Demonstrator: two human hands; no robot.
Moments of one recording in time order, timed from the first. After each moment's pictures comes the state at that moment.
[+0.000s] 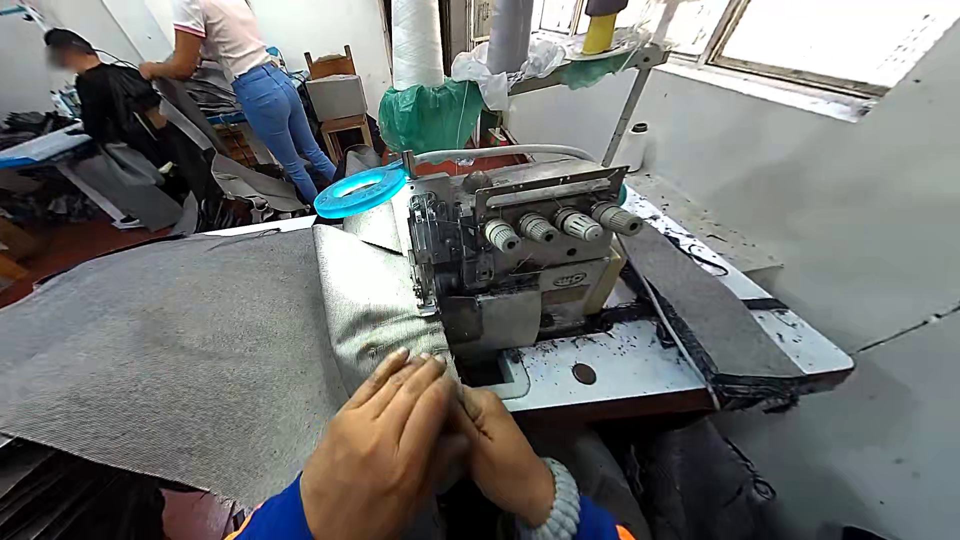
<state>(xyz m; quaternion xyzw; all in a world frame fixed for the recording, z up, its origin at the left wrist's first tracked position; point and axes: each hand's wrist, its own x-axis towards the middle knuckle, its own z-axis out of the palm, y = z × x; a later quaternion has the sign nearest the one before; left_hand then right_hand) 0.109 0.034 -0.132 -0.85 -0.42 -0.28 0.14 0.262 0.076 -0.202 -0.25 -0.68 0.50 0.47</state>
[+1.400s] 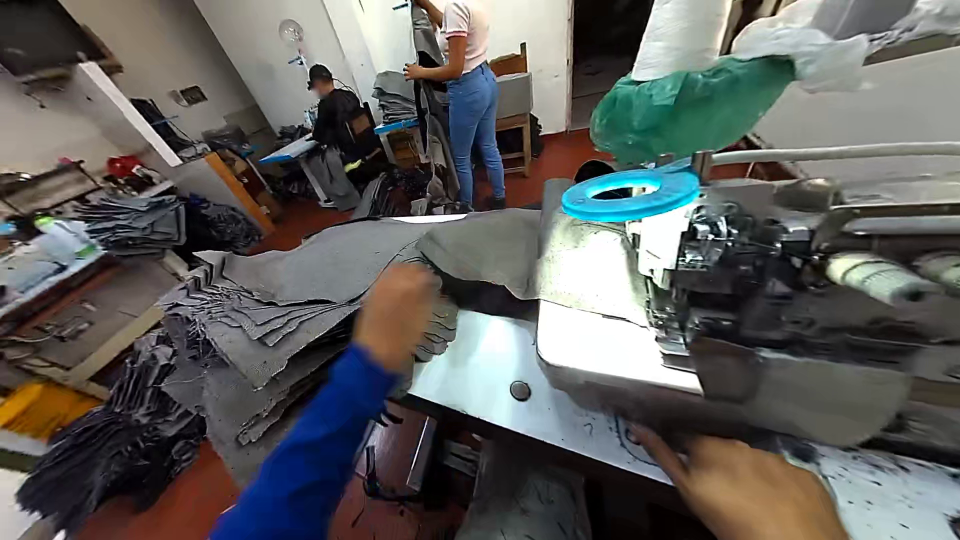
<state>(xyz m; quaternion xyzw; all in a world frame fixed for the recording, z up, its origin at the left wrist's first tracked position) -0.067 0.038 -0.106 -0.64 -0.75 -0.12 0.13 0.267 0.108 -0.243 -0.52 -0.84 0.15 0.06</state>
